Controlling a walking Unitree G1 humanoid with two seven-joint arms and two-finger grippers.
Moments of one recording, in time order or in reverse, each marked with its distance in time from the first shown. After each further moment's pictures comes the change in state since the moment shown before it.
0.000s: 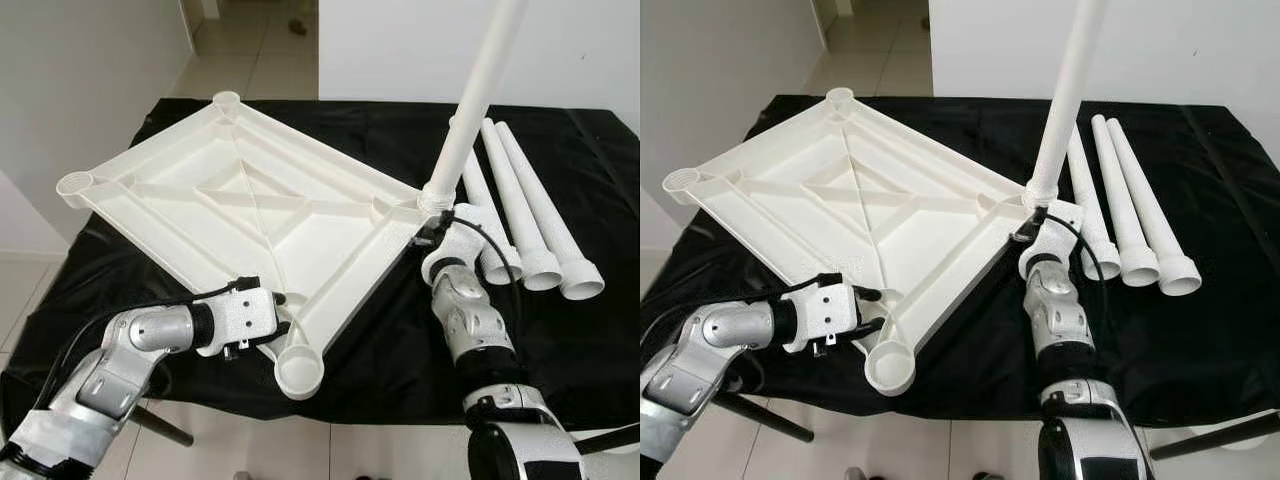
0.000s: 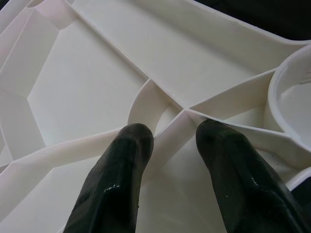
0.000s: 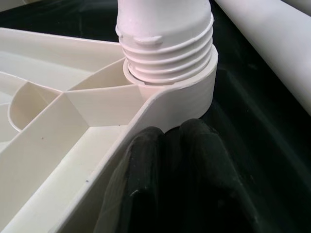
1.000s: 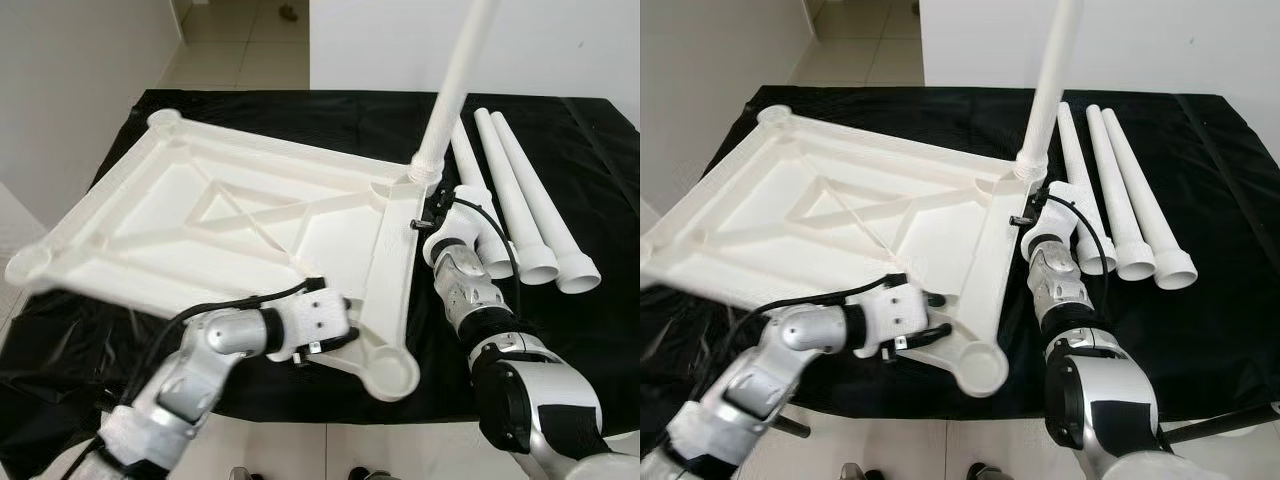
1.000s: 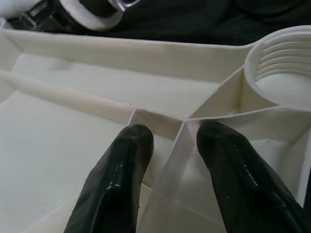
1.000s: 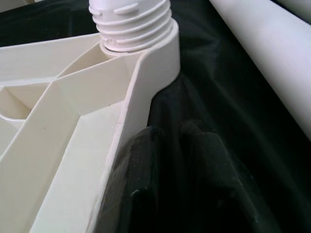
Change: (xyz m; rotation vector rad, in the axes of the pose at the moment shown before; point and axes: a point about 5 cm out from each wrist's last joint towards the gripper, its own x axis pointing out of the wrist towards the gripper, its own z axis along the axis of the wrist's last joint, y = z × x) left arm 0.064 -0.014 0.055 -0.121 -0.187 -0.023; right arm 0.026 0.008 0.013 -0.011 -0.025 0.059
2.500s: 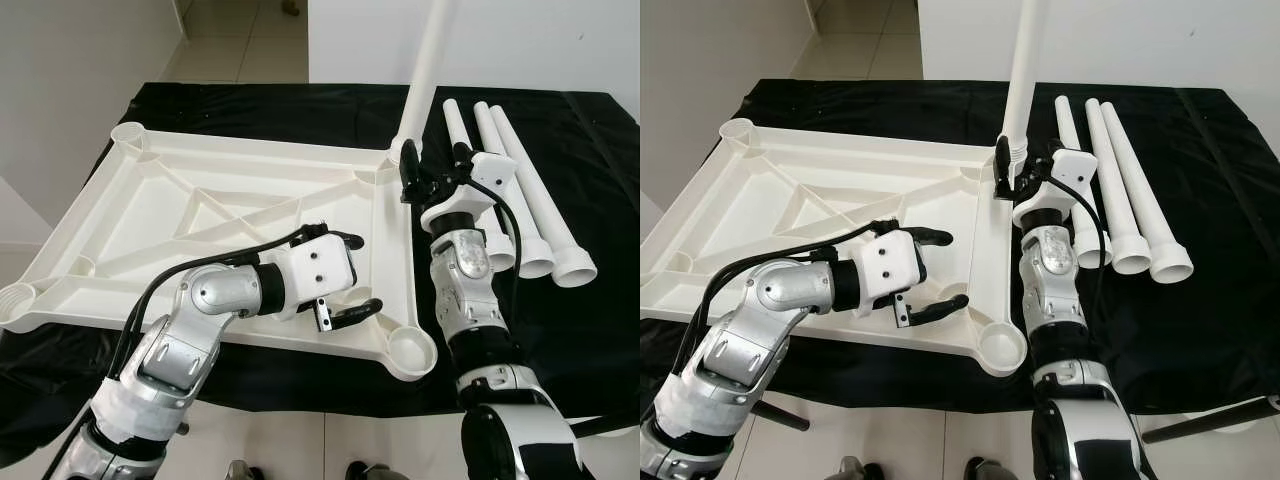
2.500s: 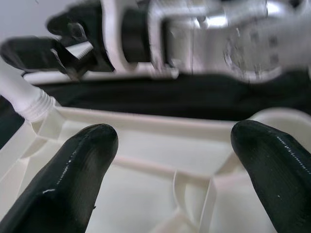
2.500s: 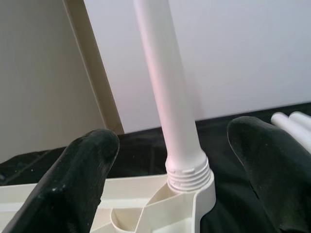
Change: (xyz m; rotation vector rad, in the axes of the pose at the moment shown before) left arm -0.028 0.033 0.053 0.036 -0.170 0.077; right arm -0.039 0.017 0.061 0.023 -0.550 0.164
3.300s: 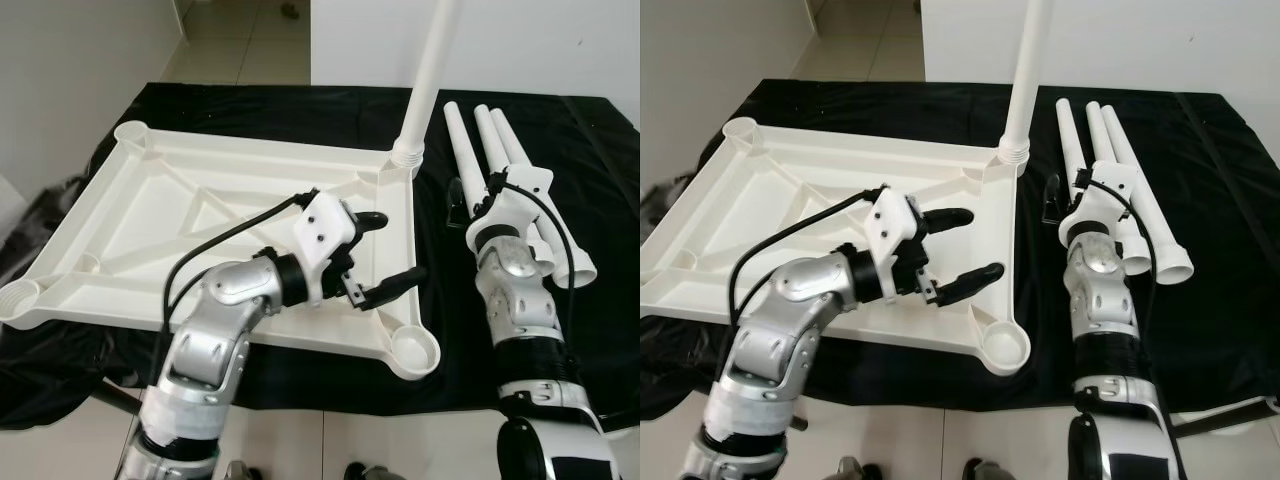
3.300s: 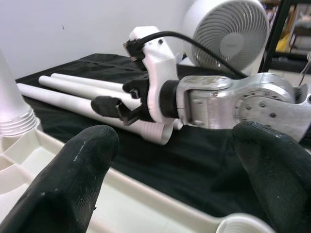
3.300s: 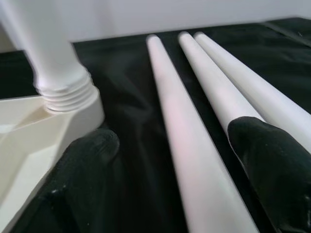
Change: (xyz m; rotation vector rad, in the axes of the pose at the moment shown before) left arm 0.020 0.006 0.009 -0.366 -0.204 0.082; right arm 0.000 -0.062 -0.008 -0.174 0.441 -0.285
